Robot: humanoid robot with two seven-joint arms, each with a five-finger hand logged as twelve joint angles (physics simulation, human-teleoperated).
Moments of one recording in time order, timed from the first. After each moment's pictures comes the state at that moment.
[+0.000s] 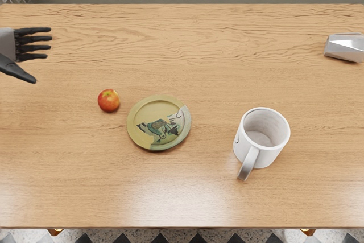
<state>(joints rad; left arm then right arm) -0.83 0.99 -0.64 -1.09 0.22 -0.60 0.22 -0.10 0.00 0.64 0.26 -0.22 -0.25 -0.18</state>
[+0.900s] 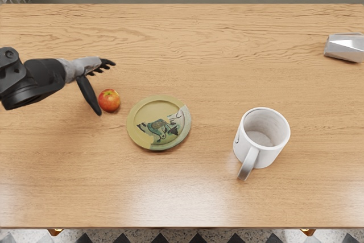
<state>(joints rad) -1.06 0.61 -0.30 -1.26 0.92 -0.12 0.50 -0.10 0.00 0.64 0.26 -0.22 -0.25 -0.18</state>
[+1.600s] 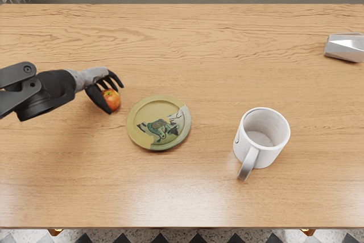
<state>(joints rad) -1.04 0.56 -0.25 -1.26 0.94 -0.07 0.50 -0.10 0.00 0.64 0.26 -0.22 -0.25 -0.18</state>
